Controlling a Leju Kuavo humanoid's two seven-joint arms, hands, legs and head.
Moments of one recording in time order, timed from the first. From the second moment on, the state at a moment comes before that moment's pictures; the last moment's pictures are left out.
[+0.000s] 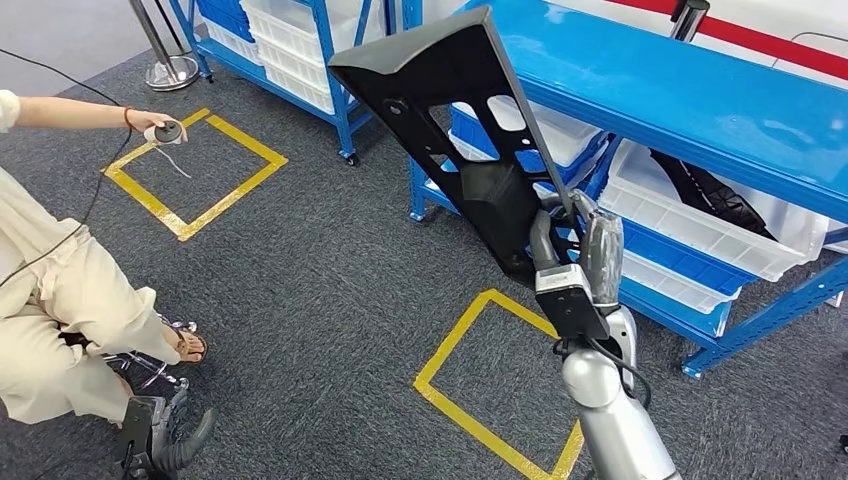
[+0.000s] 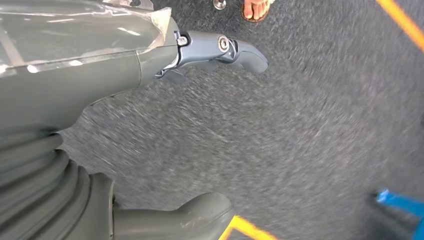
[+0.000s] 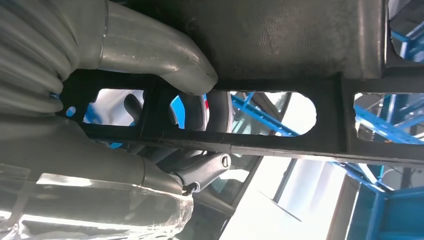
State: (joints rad) left arm -0.28 0.11 0.24 -0.35 -0.08 -0.05 -0.58; right arm -0.26 -0.05 0.25 -1.60 0.50 -0.45 -0.34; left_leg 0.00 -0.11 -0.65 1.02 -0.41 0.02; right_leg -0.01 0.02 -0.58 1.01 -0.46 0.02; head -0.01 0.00
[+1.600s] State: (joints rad) left arm -0.20 -0.06 0.38 -0.33 -0.01 -0.05 -0.66; right arm -0.20 -0.05 0.24 -1.61 0.36 -0.45 -0.42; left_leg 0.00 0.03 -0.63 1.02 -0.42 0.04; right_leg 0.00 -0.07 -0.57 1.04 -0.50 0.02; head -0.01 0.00
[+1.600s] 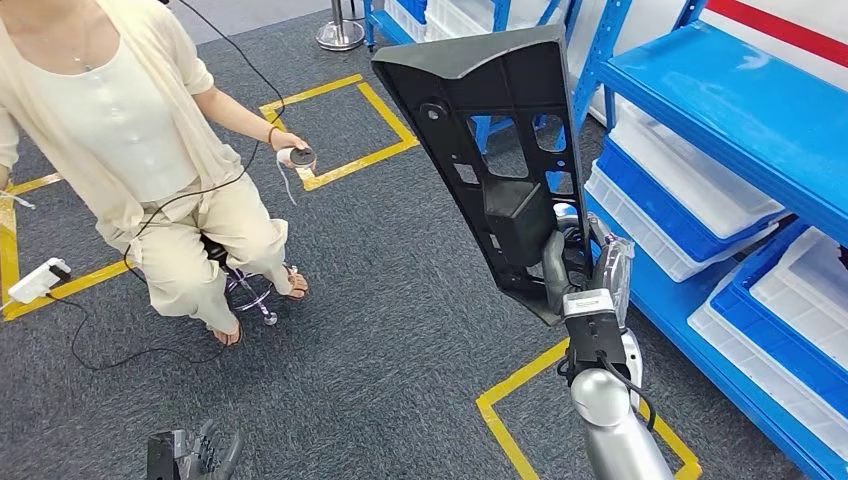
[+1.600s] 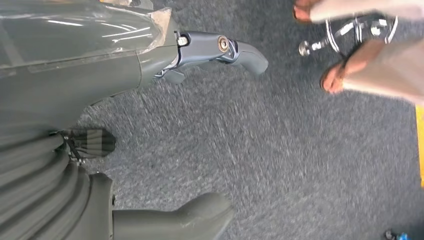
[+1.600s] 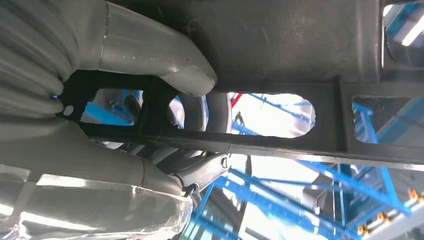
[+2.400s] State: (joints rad) left arm -0.20 -0.07 0.38 -0.34 -0.03 -0.03 -0.66; right arm -0.14 -0.08 0.25 -1.65 0.38 -0.47 -0.41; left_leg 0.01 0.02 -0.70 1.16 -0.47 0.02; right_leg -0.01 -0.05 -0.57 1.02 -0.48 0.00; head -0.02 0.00
